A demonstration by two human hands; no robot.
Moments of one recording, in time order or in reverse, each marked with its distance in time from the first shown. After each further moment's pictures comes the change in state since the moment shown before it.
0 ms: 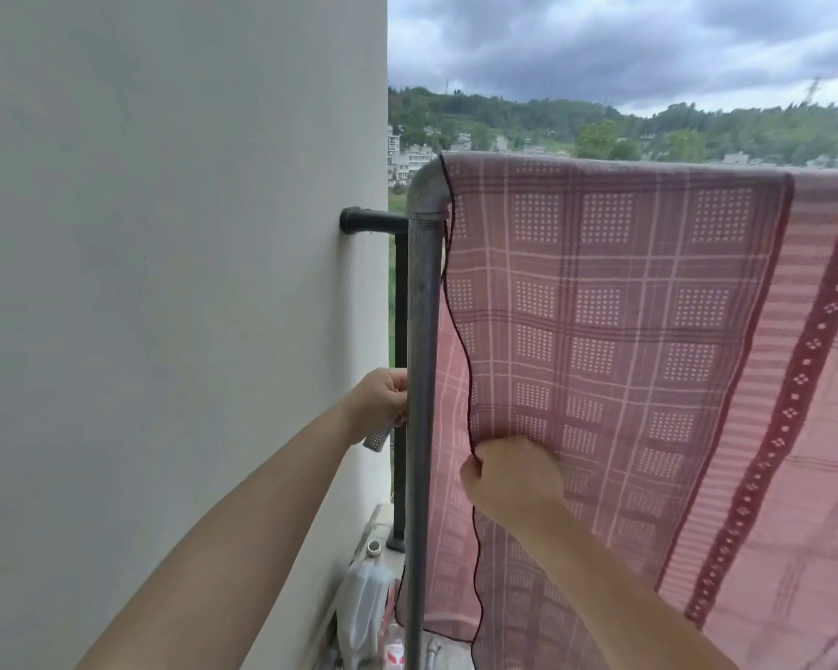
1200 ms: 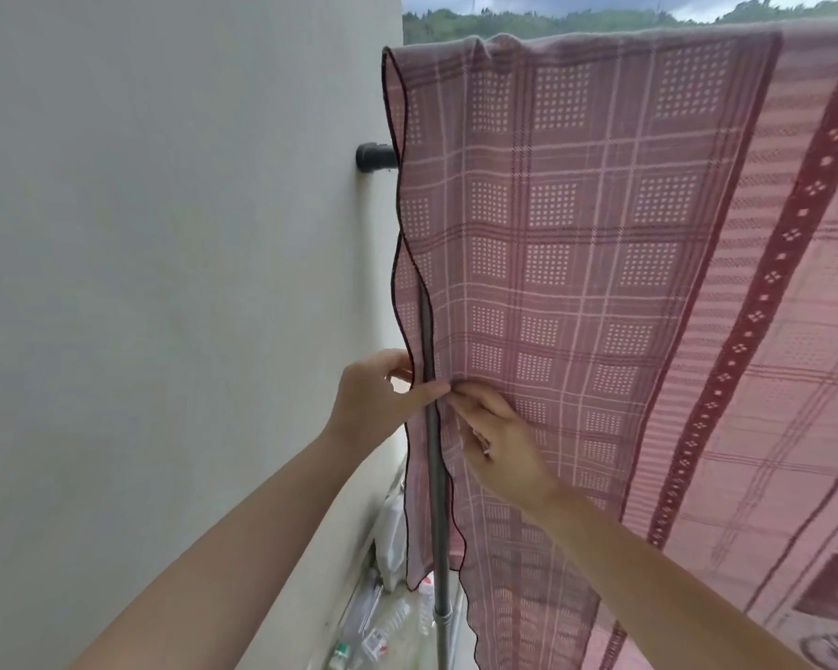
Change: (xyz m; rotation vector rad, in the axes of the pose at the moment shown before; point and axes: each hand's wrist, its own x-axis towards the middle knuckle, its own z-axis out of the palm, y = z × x) left_hand -0.068 -0.022 0.027 0.376 0.452 0.201; right_hand -0.015 0.015 0.067 0.564 0.117 -0.437
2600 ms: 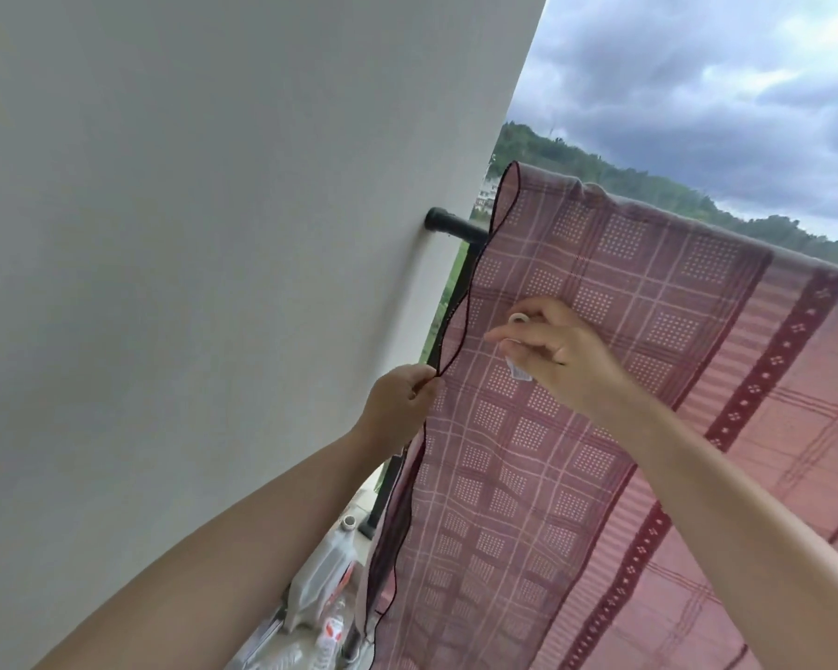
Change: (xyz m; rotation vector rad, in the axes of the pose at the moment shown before) left_hand -0.015 0.020 0.000 -0.193 0.162 -0.062; right_hand 0.085 -0.108 -0.129 -0.227 -0.237 -0.105
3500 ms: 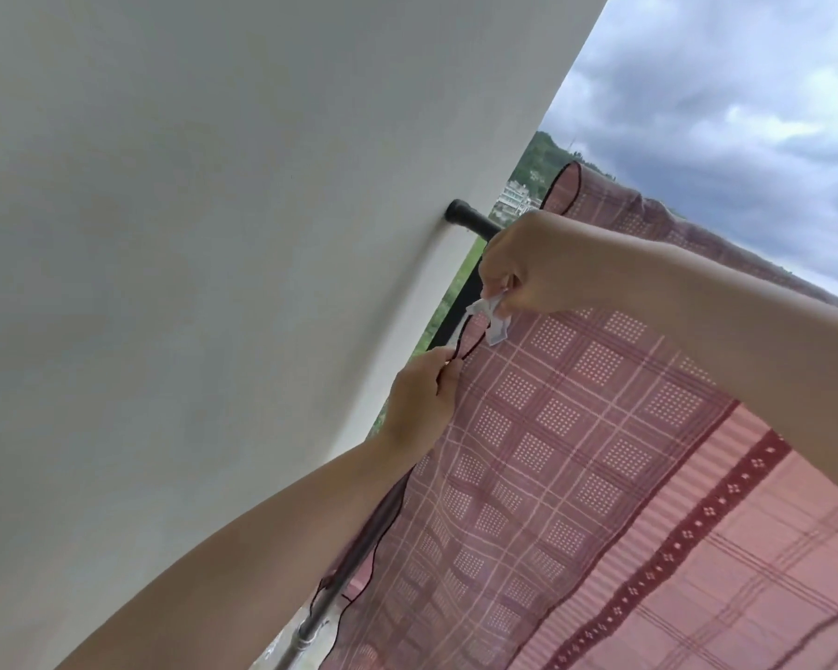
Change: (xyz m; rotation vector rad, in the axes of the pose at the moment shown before) left_hand -0.005 0.013 0.018 -0.071 0.306 0.061; right_hand 0.085 -0.081 -0.026 -0.822 -0.585 -0.284
